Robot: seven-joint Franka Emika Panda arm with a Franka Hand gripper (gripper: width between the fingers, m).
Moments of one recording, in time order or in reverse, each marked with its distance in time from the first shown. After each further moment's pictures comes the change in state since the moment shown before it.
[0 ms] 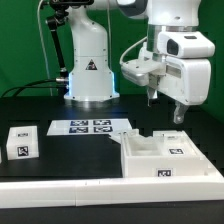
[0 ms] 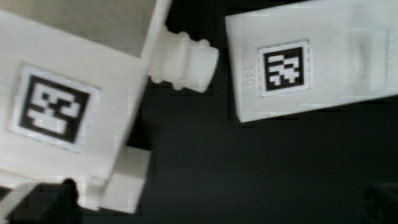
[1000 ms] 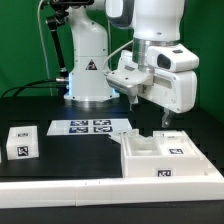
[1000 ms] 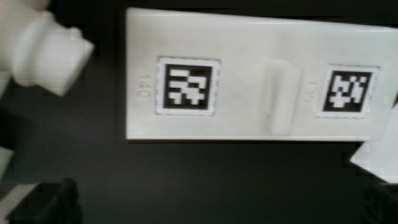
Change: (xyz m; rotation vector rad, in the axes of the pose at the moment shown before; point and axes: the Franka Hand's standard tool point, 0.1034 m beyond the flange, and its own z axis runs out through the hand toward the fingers) arm -0.004 -0.051 0.024 0.076 0.019 -0.226
